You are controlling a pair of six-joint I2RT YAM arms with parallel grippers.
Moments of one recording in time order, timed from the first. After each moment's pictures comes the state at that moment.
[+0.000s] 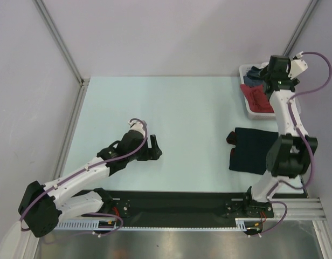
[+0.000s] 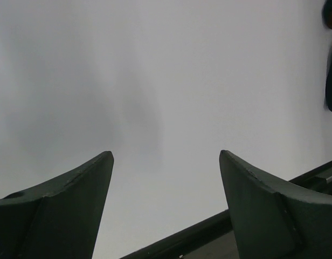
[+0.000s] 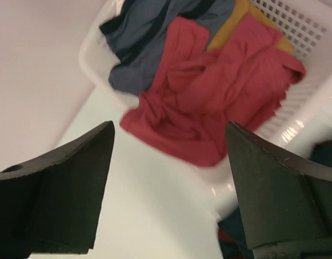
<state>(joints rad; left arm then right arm) -0.73 1.03 0.64 -0.33 -0.10 -0.64 -0.11 1.63 1.57 -0.43 0.47 0.66</state>
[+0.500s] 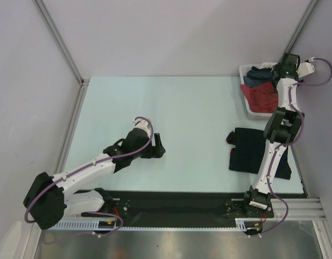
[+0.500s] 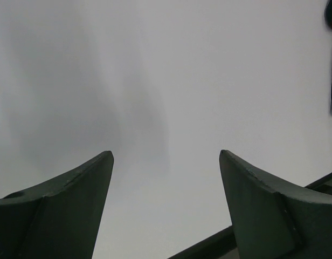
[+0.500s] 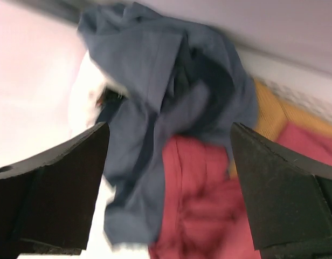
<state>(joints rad) -0.73 1.12 0.64 -0.22 -0.10 -0.61 -0.30 2.43 2.36 -0.48 0.43 0.86</state>
